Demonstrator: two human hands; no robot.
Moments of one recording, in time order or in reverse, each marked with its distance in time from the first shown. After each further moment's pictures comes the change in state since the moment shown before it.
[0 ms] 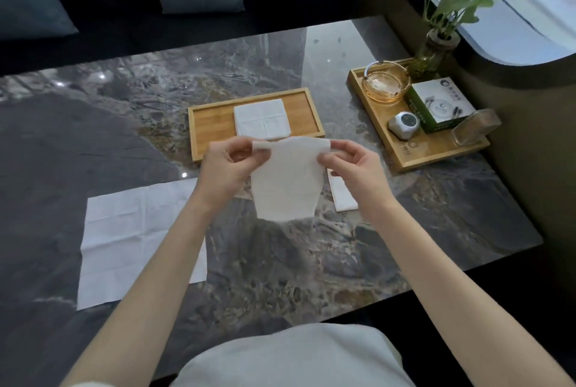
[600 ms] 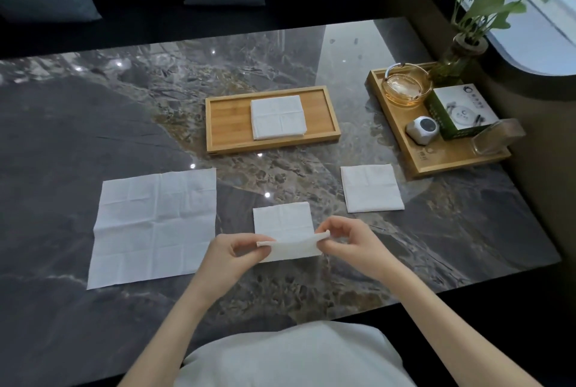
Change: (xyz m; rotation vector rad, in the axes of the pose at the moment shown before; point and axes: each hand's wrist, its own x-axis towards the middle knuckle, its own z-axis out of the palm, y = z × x) left_hand -0.112 -0.057 -0.003 0.095 -0.087 -0.329; right_hand -0.048 0.073 -0.012 -0.482 -0.428 0.121
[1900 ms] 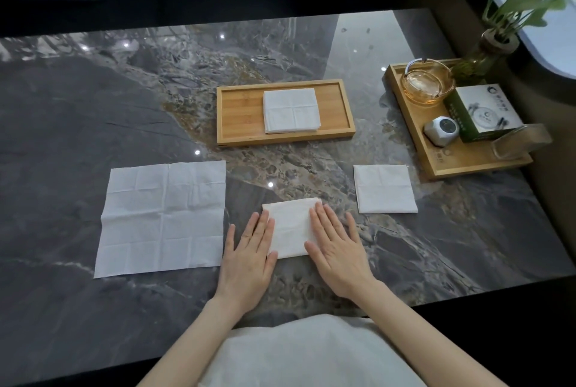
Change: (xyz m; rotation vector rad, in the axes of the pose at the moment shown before) left_hand 0.016 -0.079 0.034 1.070 0.148 0.228; right_hand 0.025 0.052 0.054 -0.909 0.130 -0.187
